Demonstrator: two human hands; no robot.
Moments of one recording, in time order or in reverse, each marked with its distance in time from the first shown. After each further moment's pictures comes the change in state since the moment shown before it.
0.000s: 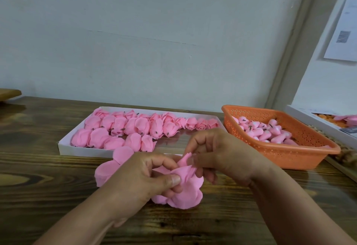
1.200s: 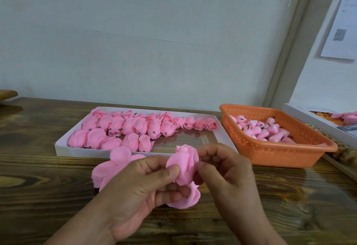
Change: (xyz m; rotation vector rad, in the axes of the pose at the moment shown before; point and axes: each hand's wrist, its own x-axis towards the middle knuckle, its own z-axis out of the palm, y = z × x) left_hand -0.001 -0.002 0.014 -0.588 -0.026 -0.132; right_hand -0.031 0.020 0.052 0.148 0.630 -0.291
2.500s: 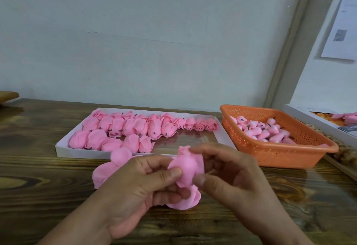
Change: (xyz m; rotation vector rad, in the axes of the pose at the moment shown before) left_hand -0.003 0.008 -0.002 0.100 -0.064 0.023; right_hand 0.002 -0.012 -0.022 0.016 -0.291 -0.035
